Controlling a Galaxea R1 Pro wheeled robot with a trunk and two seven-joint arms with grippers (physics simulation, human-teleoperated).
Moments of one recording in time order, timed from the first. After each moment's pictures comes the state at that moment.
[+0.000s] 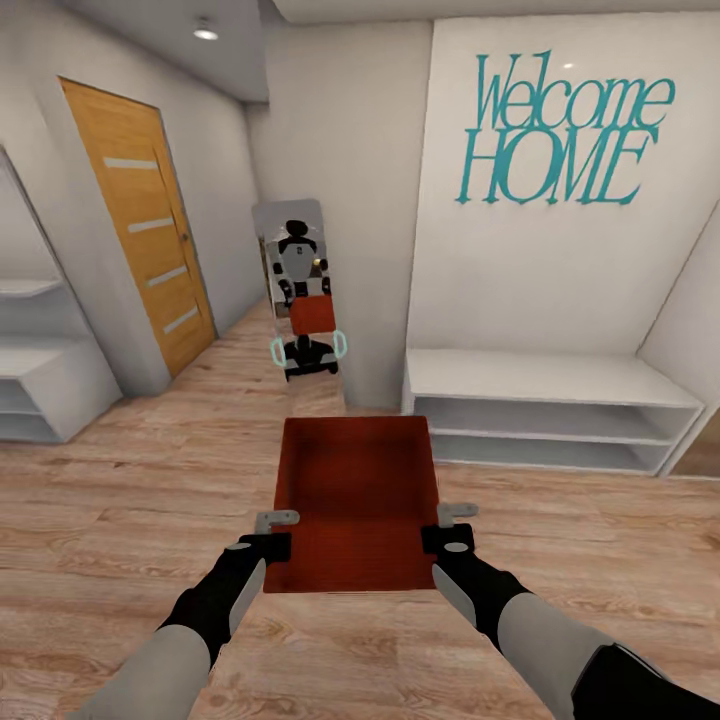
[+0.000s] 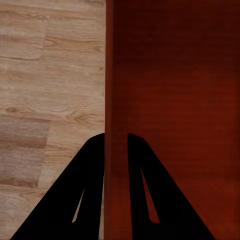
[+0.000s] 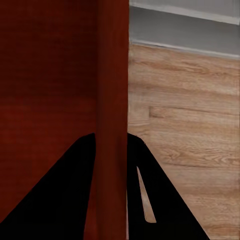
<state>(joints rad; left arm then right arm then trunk) -0.65 -0.09 -0.02 -0.58 0.04 0.31 0.10 -0.80 0.06 0.71 -0.32 -0.58 0.04 -0.39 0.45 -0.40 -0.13</state>
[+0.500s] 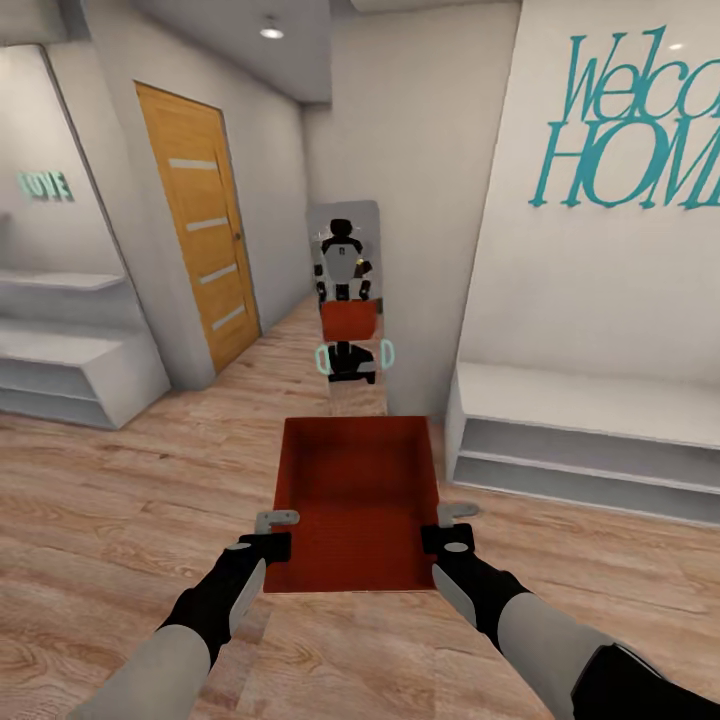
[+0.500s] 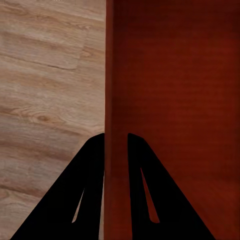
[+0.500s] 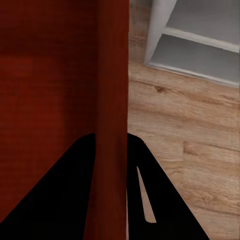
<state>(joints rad) -0.65 -0.09 -0.02 -0.58 0.04 0.31 0.10 -0.80 0.06 0.71 -0.32 -0.58 0.04 -0.39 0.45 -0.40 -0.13</state>
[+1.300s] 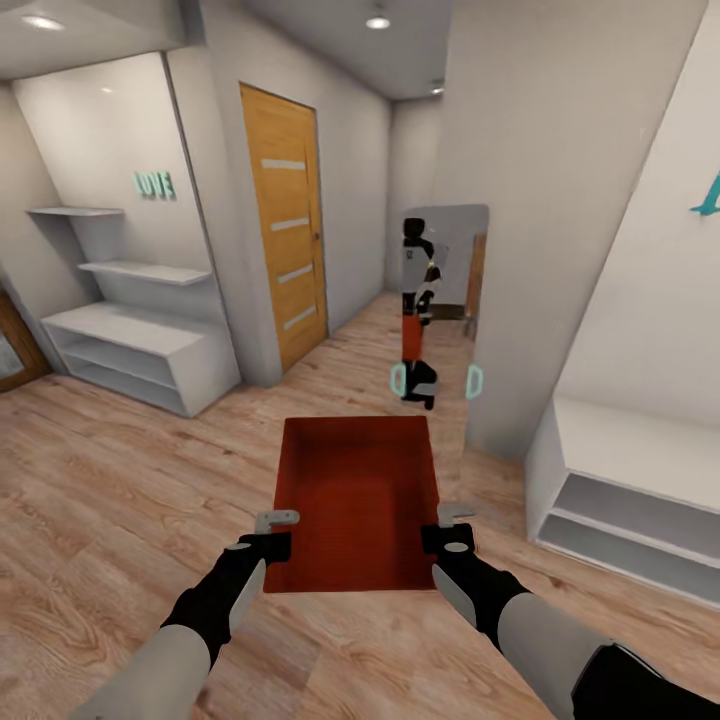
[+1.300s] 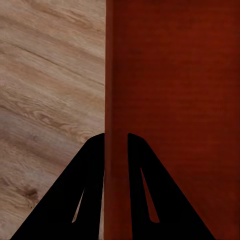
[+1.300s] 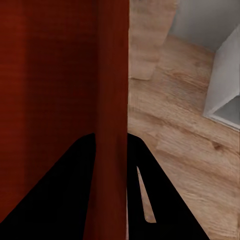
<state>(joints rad) -0.65 -0.09 -0.02 -0.58 0.04 0.31 0.10 -0.80 0.06 0.71 -0.32 -0.58 0.04 -0.39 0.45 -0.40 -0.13</state>
